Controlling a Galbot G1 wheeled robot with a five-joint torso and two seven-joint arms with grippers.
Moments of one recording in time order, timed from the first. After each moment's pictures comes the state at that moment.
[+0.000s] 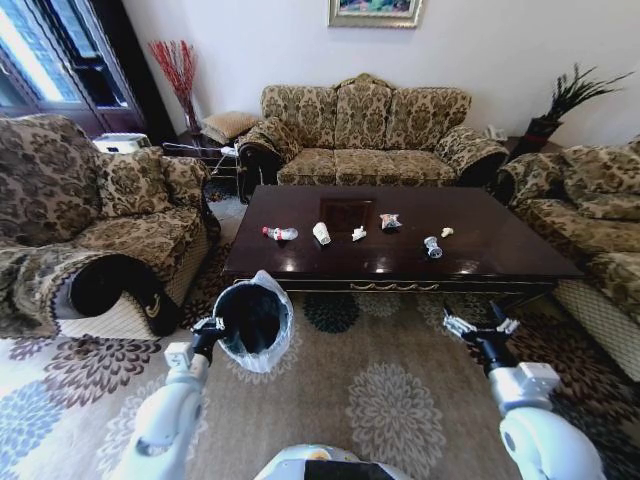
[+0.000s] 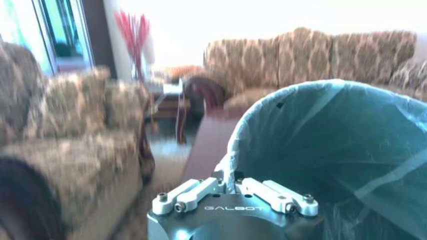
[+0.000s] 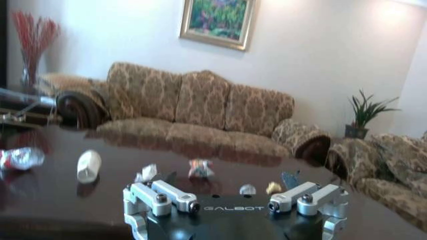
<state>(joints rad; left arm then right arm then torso) 1.61 -1.35 -0.76 -2.35 -0.26 0.37 -0.06 -1.66 1.24 0.87 2.31 0.31 -0.20 0.04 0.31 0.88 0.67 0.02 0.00</state>
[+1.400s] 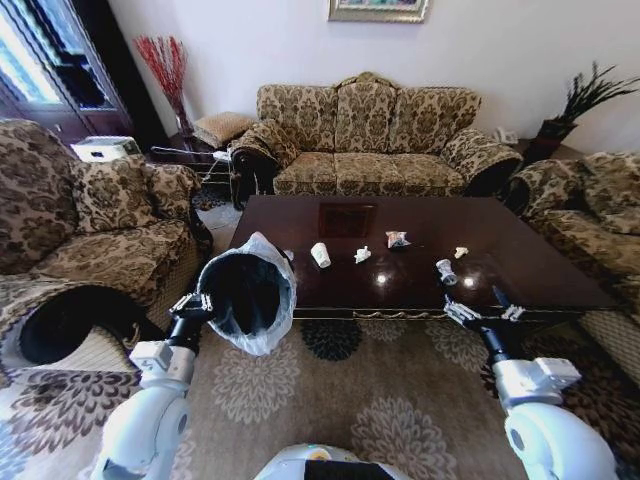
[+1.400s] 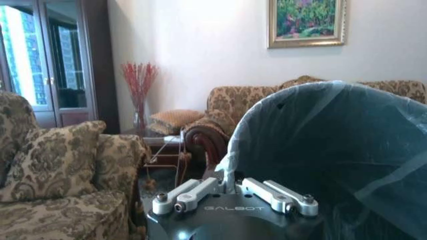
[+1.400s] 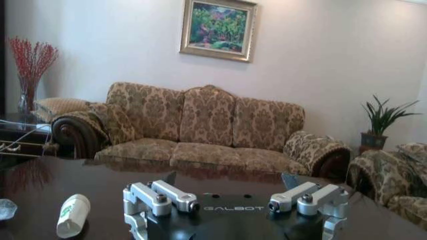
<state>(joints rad) 1.62 -1.38 -0.77 -2.40 -0.24 0.25 -0.07 -1.66 1.26 0.87 2.35 0.34 -0.19 0.03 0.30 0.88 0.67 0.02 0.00</state>
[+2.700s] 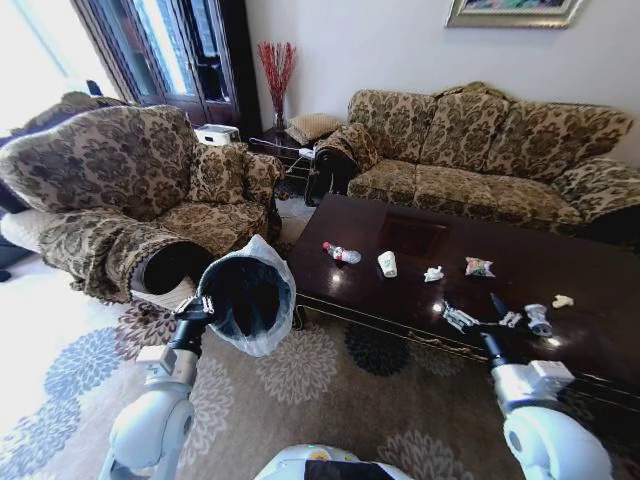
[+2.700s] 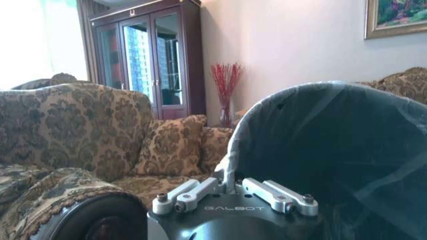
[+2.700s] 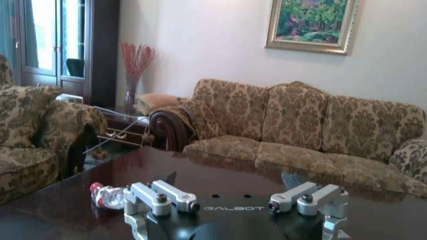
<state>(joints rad) 1.63 -1.40 -0.76 -2.38 -0.20 0.20 -0.07 -1.67 1.28 0.88 2.32 0.33 -0.20 0.00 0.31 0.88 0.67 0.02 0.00</state>
